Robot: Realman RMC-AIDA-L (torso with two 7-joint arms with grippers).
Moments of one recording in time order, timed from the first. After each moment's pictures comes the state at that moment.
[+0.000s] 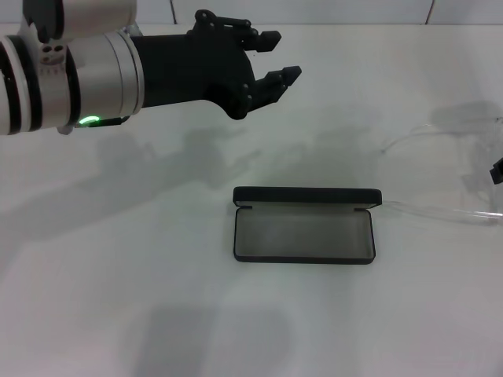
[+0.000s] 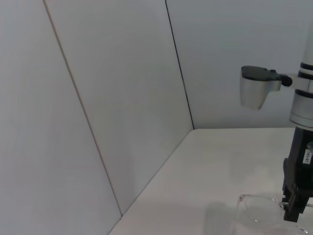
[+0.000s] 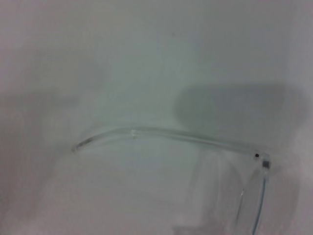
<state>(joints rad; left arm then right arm) -0.23 -2.09 1.49 1.65 1.92 1.07 -1.85 0.66 2.02 -1.10 -1.13 -2.76 -1.44 2.78</state>
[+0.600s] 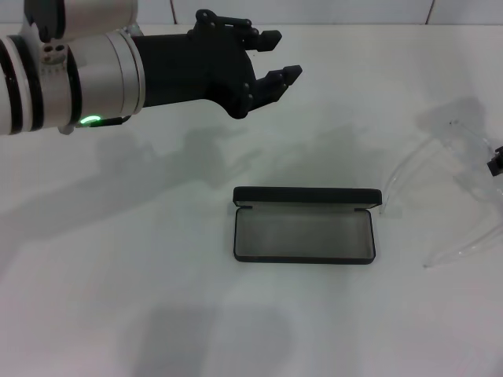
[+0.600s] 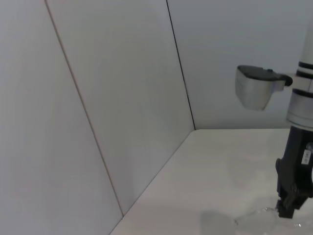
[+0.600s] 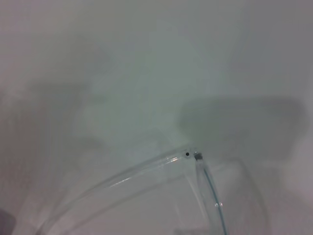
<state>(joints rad) -0.23 -2.09 1.49 1.64 1.92 1.06 -1.85 0.67 2.01 -1.12 -1.14 -2.73 -1.44 2.67</state>
